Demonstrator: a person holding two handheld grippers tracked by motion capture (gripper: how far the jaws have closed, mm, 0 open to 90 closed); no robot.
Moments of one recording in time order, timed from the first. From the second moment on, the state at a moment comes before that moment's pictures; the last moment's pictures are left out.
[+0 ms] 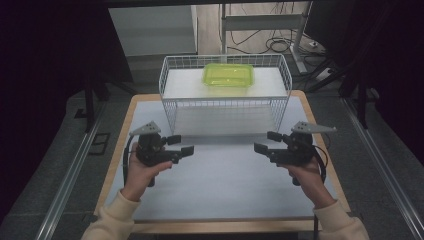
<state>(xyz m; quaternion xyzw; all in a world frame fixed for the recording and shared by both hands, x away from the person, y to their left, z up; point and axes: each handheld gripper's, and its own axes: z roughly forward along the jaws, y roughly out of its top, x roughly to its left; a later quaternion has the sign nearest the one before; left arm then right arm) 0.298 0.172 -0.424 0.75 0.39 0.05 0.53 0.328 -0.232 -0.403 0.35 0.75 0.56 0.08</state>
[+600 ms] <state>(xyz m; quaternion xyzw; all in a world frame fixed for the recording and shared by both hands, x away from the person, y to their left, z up) 0.279 0.168 -0.479 0.77 0.41 0.04 0.49 0.298 -0.252 -0.475 0.37 0.78 0.51 0.09</state>
